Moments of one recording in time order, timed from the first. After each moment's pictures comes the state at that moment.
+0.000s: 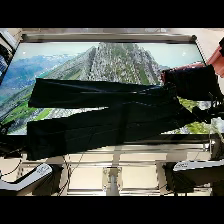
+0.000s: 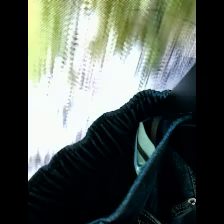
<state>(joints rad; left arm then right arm) 0.85 -1.15 0.74 1.67 -1.49 -1.09 -0.78 -1.60 1.12 -1.20 1.28 1.08</state>
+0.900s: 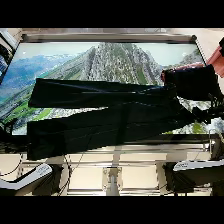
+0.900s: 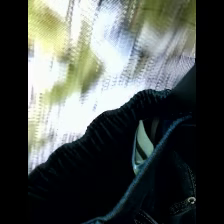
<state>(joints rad) 0.85 -1.18 0.66 1.55 -1.27 -1.06 -0.78 -1.60 1.12 -1.20 1.30 1.08</state>
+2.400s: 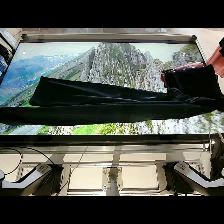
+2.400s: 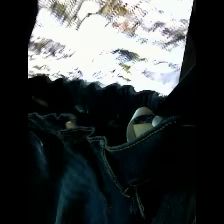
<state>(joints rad) 1.02 -1.11 1.14 1.15 -1.10 -0.89 -0.95 -1.13 1.19 -0.90 1.61 0.75</state>
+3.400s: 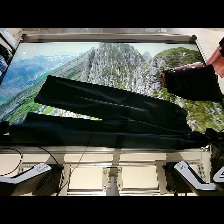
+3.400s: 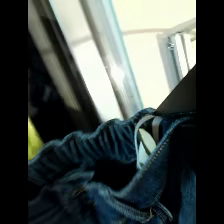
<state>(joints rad) 1.03 -1.19 0.98 1.18 -1.20 -0.70 -1.05 -1.01 0.80 -1.39 1.46 1.03</state>
